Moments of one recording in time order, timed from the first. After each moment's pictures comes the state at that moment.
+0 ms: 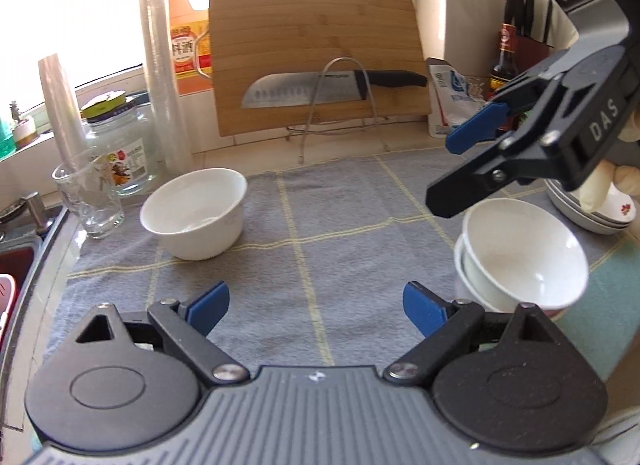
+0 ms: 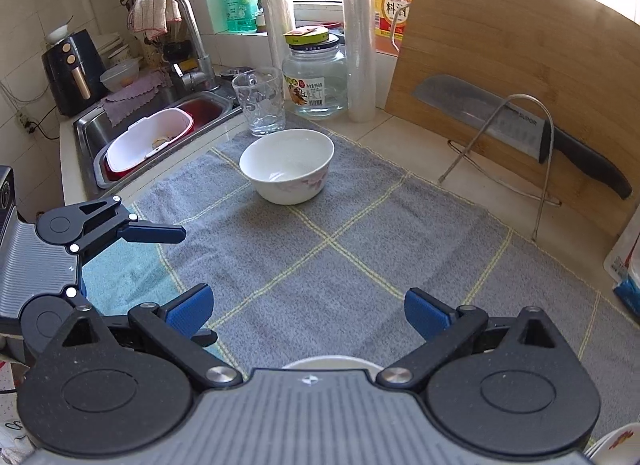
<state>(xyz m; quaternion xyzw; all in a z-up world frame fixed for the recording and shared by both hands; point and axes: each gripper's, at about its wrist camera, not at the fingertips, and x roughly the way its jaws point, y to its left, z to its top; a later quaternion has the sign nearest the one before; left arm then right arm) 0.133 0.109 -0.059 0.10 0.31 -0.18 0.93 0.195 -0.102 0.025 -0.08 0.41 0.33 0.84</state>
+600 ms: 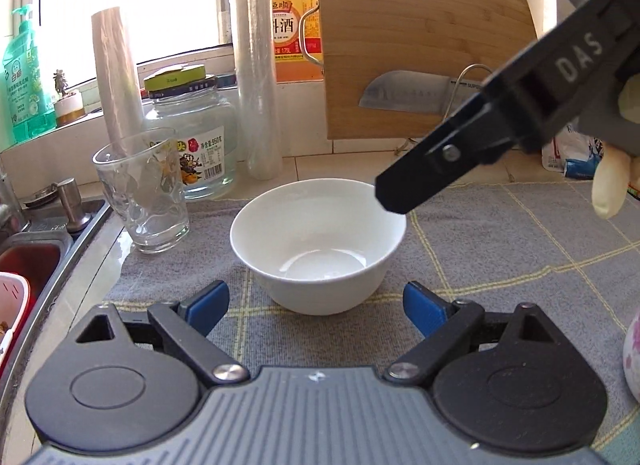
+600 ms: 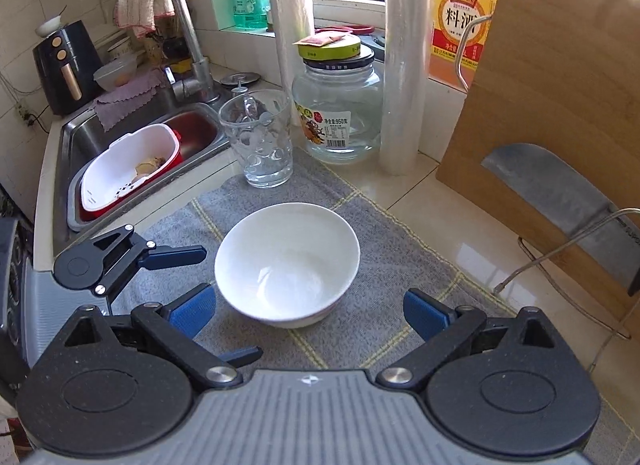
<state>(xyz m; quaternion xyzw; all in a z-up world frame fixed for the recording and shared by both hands) 0.227 0.156 -0.101 0.07 0.29 -0.10 0.95 0.323 0.001 -0.003 -0.08 0.43 0.36 0.82</state>
